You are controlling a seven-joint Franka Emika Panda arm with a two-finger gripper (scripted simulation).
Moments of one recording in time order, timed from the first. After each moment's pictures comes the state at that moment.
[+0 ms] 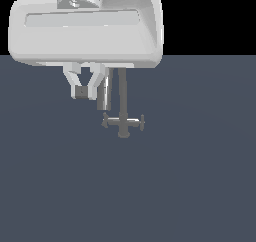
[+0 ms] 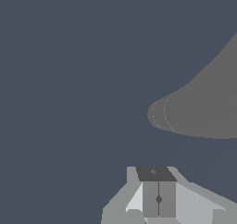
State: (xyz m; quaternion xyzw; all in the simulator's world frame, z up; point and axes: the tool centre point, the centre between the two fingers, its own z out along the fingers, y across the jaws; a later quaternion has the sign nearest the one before) arm -0.228 0.060 0.247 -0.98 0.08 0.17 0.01
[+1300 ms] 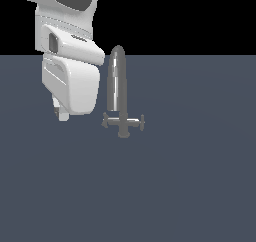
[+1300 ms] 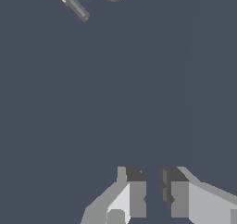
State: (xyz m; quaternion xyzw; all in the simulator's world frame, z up) arm -0.157 0.142 0.180 -0.90 0.41 0.10 0.08
